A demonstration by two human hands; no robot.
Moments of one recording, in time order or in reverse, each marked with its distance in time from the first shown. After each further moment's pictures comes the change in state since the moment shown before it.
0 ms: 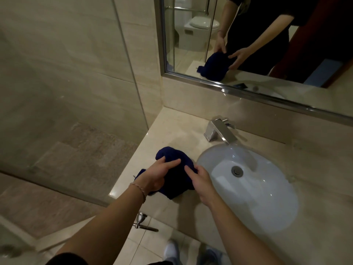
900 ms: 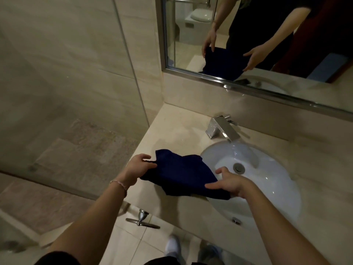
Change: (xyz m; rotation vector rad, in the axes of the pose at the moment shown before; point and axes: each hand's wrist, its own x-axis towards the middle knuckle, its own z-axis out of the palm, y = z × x) left_hand 0.009 0.005 -0.079 0.498 0.370 -0.014; right_hand 0.000 -0.033 -0.091 -0.644 -0.205 0.416
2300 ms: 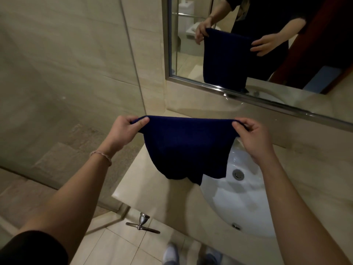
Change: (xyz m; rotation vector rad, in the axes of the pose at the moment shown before) left_hand -0.034 0.104 -0.071 0.042 0.208 0.599; right_hand -0.070 -0.077 -0.062 0.342 0.757 -0.867
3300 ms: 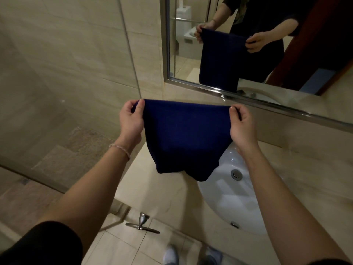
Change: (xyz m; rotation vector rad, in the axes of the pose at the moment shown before) left_hand 0.007 0.035 0.036 -0.513 0.348 -0.041; right_hand 0.007 -0.024 0.027 0.024 0.151 -0.020
